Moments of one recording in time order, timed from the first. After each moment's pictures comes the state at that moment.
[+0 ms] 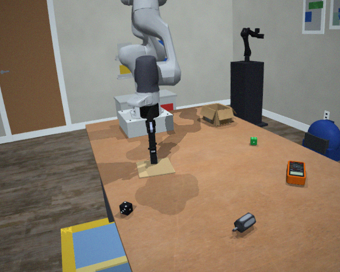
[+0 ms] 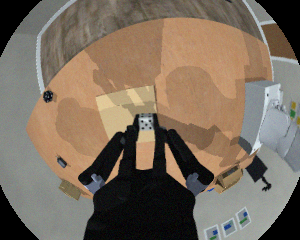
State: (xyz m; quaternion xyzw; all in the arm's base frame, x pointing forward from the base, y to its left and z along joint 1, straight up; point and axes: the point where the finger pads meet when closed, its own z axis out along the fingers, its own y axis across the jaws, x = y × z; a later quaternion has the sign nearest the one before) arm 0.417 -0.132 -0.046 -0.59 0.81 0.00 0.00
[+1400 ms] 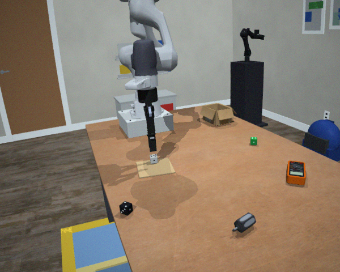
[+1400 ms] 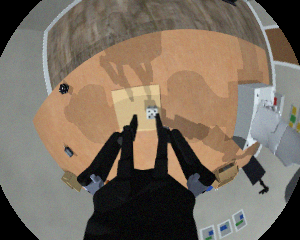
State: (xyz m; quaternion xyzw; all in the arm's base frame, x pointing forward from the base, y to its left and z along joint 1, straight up) arm 0.428 -0.136 0.016 -0.60 0.80 -0.02 0.01
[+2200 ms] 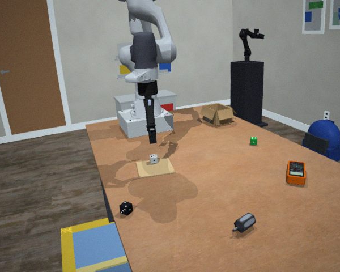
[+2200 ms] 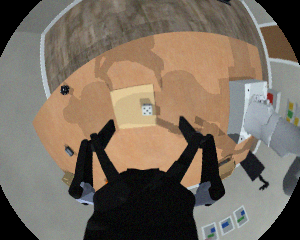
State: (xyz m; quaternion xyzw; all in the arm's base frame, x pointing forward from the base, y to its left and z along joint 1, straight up) arm 0.417 -0.131 0.043 -0.60 0.80 0.00 0.00
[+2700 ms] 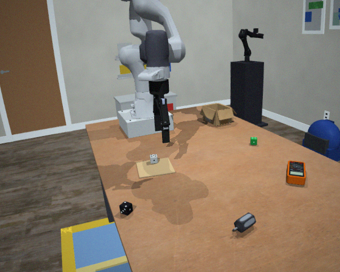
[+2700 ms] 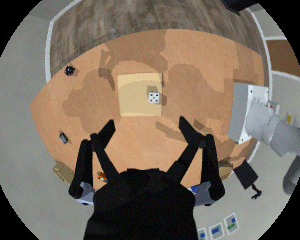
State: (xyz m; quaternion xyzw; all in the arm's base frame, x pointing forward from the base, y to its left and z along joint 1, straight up) arm 0.445 -0.097 0.046 -0.64 0.77 -0.01 0.00
